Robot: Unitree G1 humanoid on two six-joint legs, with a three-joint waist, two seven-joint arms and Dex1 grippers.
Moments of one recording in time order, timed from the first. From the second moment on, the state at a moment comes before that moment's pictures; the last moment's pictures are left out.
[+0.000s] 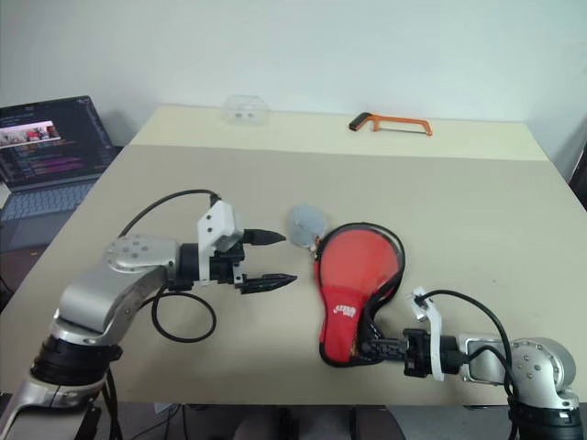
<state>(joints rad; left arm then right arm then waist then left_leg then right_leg) -0.46 0.74 -0.10 -0.30 -0.43 0.63 -1.01 -0.03 -0.52 -0.20 -0.38 1.12 1.51 0.54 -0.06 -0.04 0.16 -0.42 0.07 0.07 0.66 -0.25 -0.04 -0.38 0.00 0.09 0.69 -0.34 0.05</state>
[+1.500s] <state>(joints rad) -0.45 0.74 -0.12 -0.31 -0.43 0.64 -1.02 0.10 -0.71 0.02 -0.51 1.12 1.37 0.70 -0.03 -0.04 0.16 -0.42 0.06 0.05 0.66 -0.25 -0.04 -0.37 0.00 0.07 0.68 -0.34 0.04</state>
